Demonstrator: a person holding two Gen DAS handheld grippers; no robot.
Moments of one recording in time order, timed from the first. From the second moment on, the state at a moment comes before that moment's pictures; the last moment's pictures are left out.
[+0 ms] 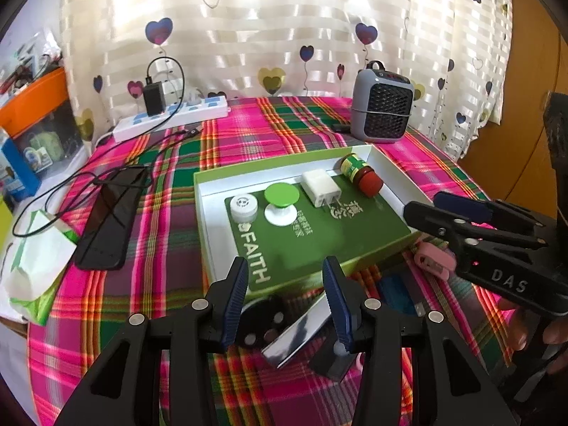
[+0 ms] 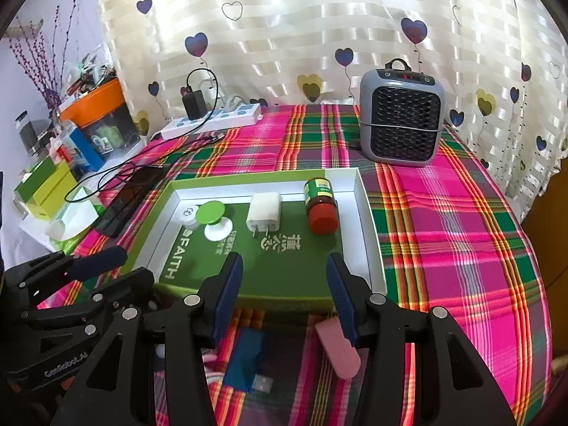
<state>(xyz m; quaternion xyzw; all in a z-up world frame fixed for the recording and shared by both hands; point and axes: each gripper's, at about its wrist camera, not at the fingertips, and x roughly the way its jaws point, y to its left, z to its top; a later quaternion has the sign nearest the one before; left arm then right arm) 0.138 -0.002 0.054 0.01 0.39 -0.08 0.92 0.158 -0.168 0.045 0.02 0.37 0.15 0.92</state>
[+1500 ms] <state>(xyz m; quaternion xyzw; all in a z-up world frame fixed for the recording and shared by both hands) 0.142 0.027 0.012 0.01 0.44 -0.10 0.89 0.145 -0.201 -0.007 0.00 0.43 0.13 0.89</state>
